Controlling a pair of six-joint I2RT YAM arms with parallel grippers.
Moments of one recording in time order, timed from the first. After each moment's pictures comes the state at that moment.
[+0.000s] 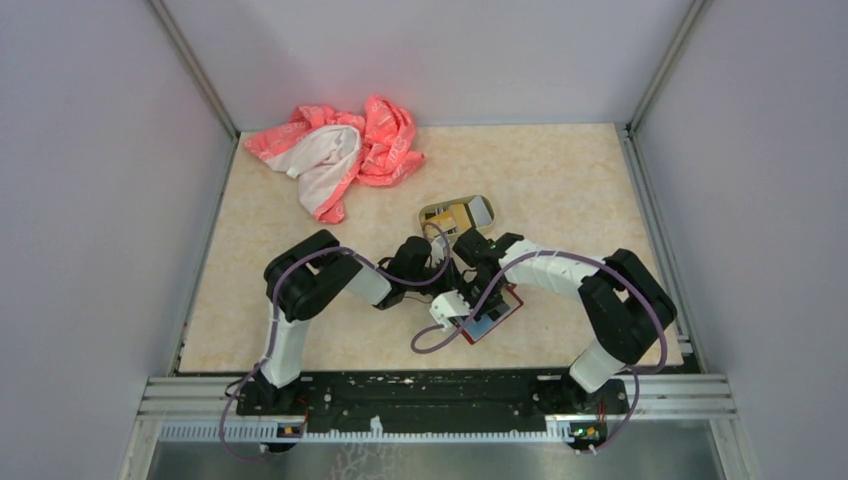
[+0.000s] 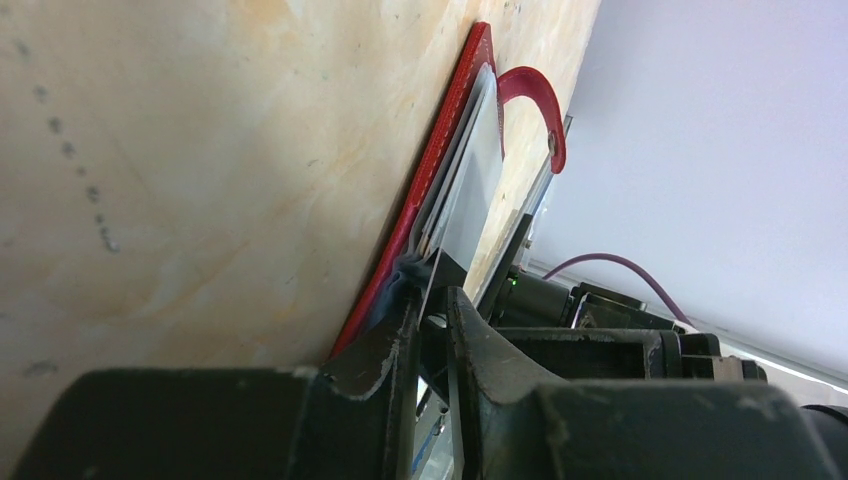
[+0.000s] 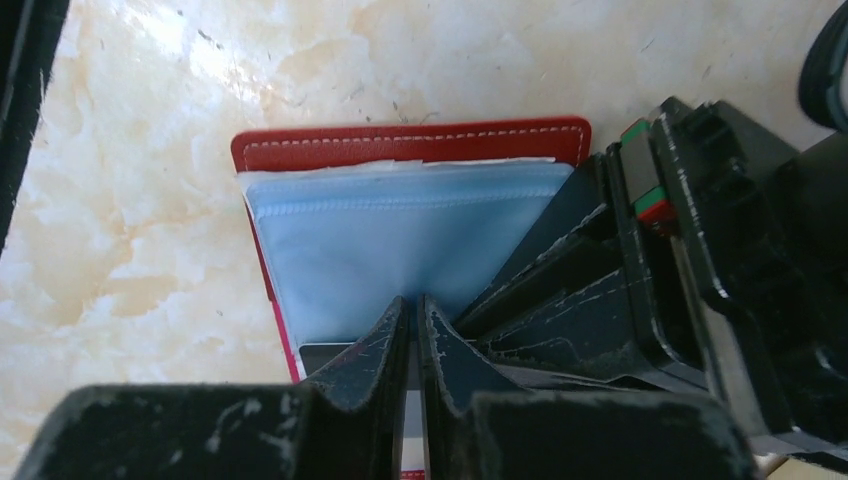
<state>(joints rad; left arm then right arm) -0.83 2.08 0.83 0.75 0.54 -1.27 0.74 1.59 0.92 -0.80 -0.35 -1.45</state>
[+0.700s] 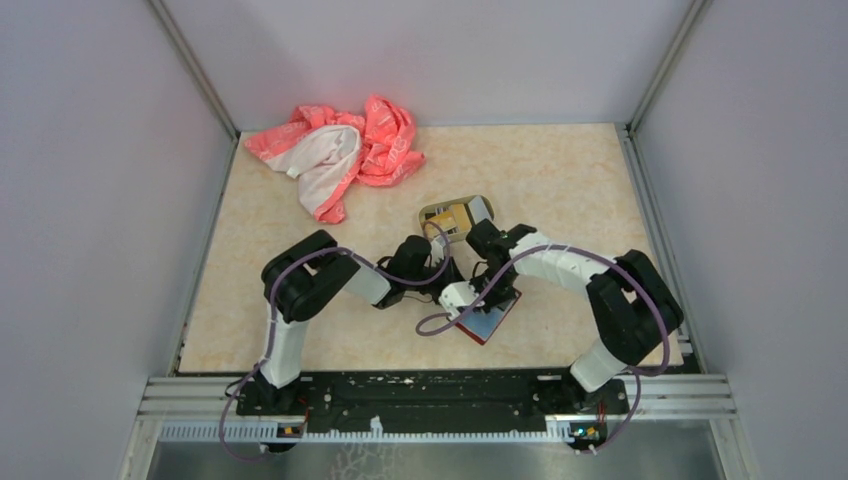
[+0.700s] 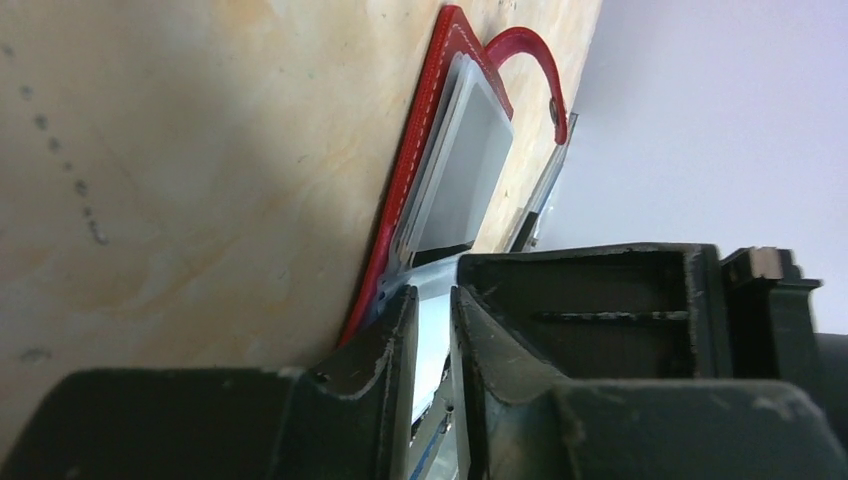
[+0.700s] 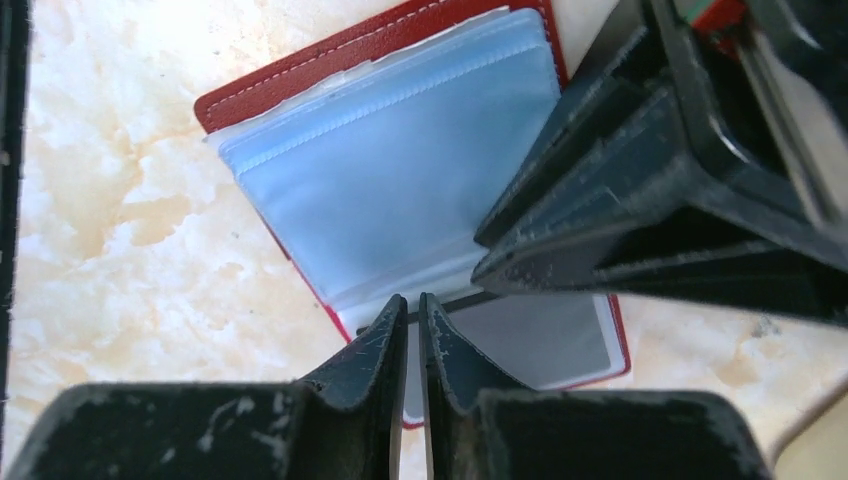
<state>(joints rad) -0.83 2.07 0.83 0.74 0.54 -1.25 0.66 1.58 0.93 -0.87 -0.28 -1.43</state>
